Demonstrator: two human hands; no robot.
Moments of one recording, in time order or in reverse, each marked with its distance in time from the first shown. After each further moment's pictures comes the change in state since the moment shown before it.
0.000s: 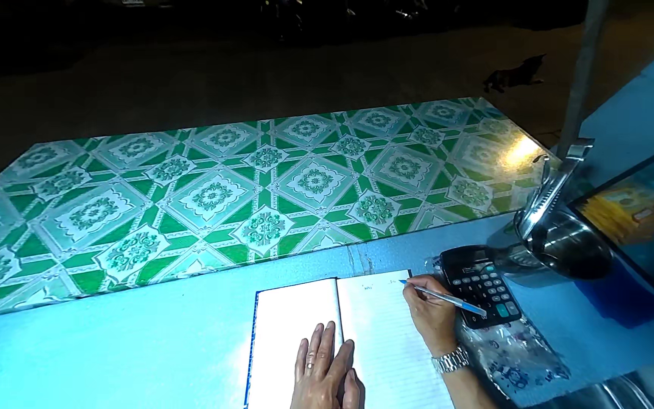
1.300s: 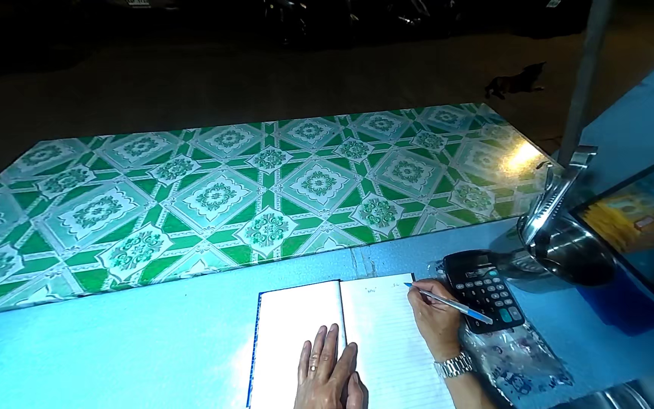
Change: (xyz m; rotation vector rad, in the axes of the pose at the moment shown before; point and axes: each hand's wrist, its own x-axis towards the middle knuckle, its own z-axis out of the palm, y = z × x) left_hand 0.002 0.000 0.000 -0.007 -0.014 -0.009; right_hand 0.000 0.001 0.000 -0.037 0.032 -0.040
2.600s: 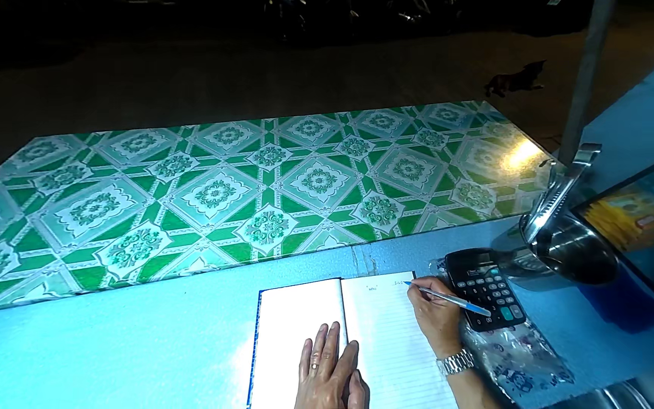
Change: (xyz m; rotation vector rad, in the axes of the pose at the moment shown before) left_hand -0.001 -0.001 0.000 0.002 0.004 0.009; right_hand 0.001 -0.002 0.001 -0.021 -0.039 0.055
